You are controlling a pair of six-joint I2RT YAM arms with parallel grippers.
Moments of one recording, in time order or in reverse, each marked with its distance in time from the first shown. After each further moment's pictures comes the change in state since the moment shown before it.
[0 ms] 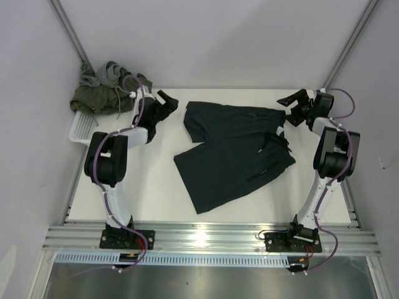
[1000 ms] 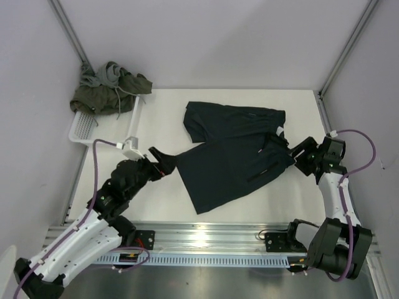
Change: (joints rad) left arm -0.396 -1.403 -0.637 -0.742 -0.148 -0.088; right arm -0.048 -1.049 -0.752 -0.531 0.270 -0.257
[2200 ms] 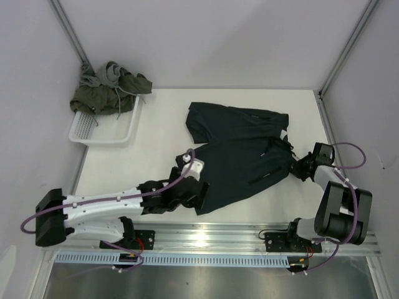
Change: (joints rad) left arm -0.613 0.524 0.180 -0.248 -0.340 0.283; right arm -0.005 0.312 -0.114 0.200 0.133 0.106
